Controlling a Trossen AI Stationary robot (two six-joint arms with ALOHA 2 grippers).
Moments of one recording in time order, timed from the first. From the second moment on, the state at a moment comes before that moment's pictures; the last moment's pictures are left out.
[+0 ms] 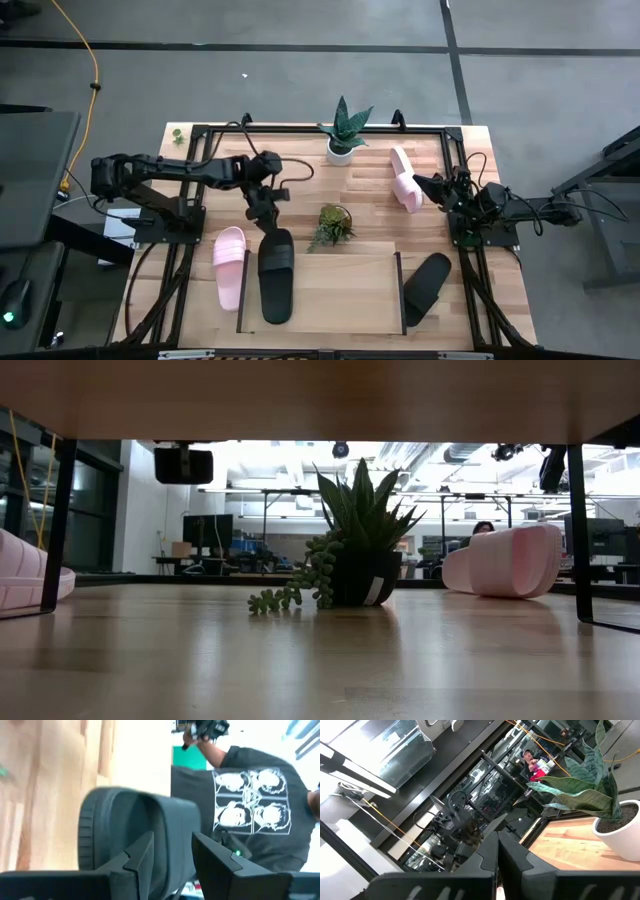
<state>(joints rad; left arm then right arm) 0.37 1.36 0.77 -0.18 1.21 -0.68 0.06 0.03 0.01 0.33 0.44 0.72</state>
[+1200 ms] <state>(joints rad) 0.42 1.17 1.31 -0.66 0.52 -0.31 0.06 0.03 0.01 0.34 0.44 0.76</state>
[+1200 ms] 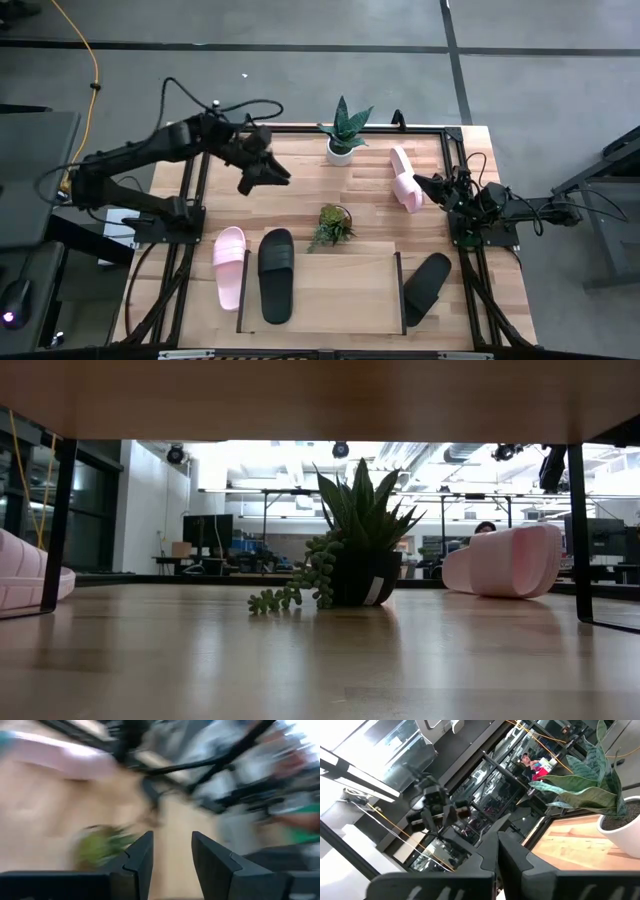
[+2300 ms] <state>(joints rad) -0.21 1.31 1.50 -0.95 -0.32 -0.66 0.06 0.03 0.01 0.38 0.24 0.79</state>
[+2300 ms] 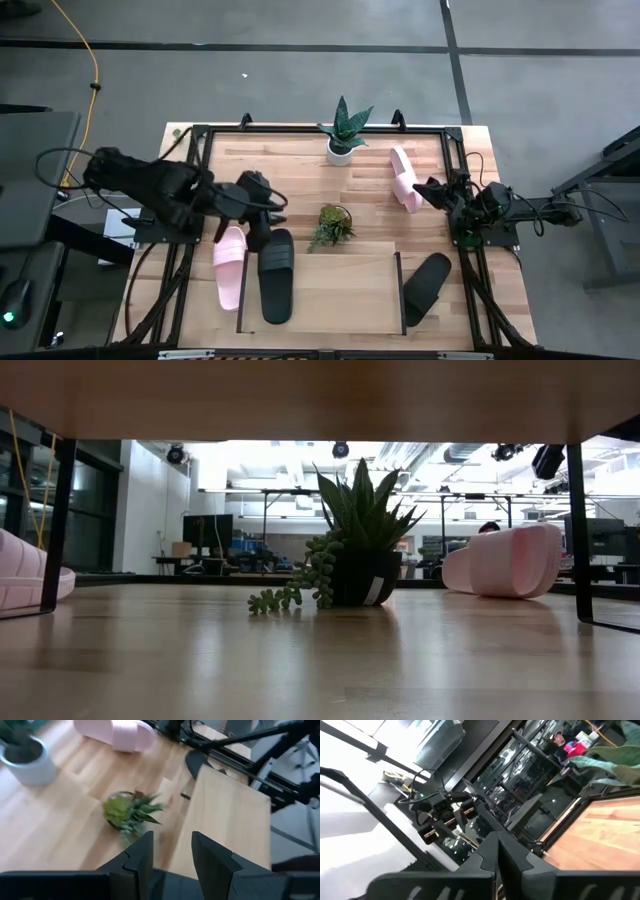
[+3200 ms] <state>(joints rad) -0.38 1.41 1.50 -1.02 -0.19 -0.84 0.06 0.03 0.01 0.37 0.24 0.83</state>
